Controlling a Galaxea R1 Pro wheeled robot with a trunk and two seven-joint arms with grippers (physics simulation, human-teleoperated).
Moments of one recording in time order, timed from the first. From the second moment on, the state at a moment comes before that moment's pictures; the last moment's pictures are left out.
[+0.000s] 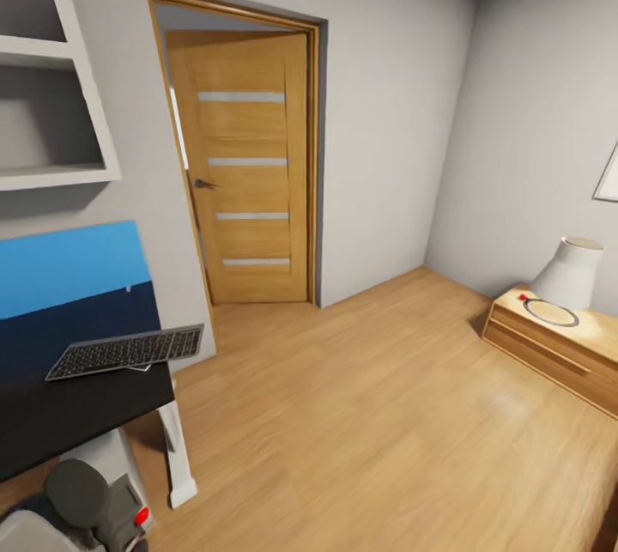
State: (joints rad) left arm 0.00 0.05 0.02 -0.29 0.27 -0.38 0.00; right arm -0.11 0.01 -0.03 -0.25 -0.03 -0.57 0.00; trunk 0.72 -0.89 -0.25
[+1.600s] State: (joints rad) left arm 0.00 0.05 0.02 -0.29 0.27 -0.38 0.00; right arm -0.11 0.02 -0.03 -0.25 -0.03 -0.57 0.00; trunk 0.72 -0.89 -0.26
